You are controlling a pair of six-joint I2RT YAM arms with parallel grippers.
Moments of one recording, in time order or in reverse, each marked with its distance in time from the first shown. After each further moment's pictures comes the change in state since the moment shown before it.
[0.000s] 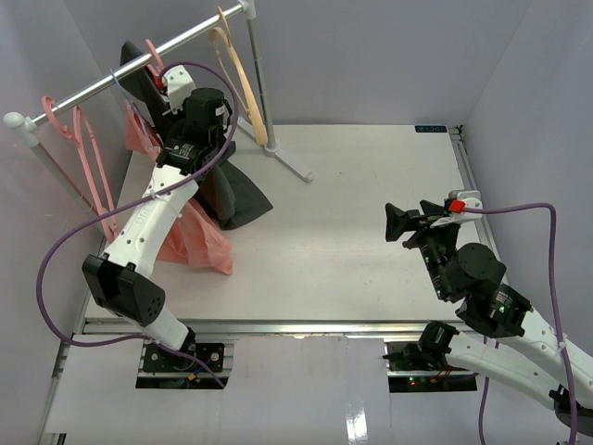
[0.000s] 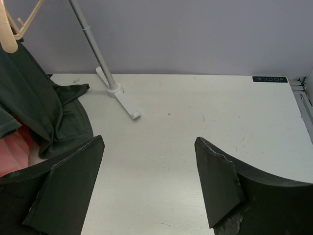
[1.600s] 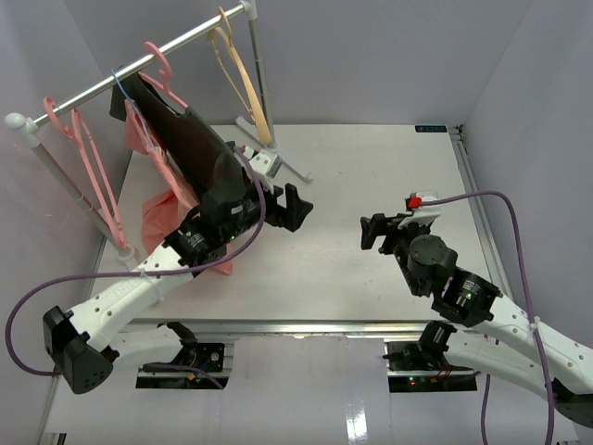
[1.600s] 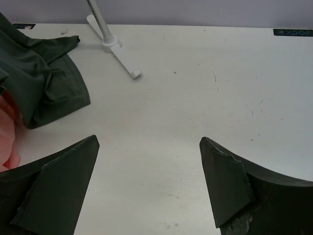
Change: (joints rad) left arm -0.398 -0.427 -0.599 0.311 0.919 0.150; right arm 0.000 0.129 -0.066 -0.057 -0.025 0.156
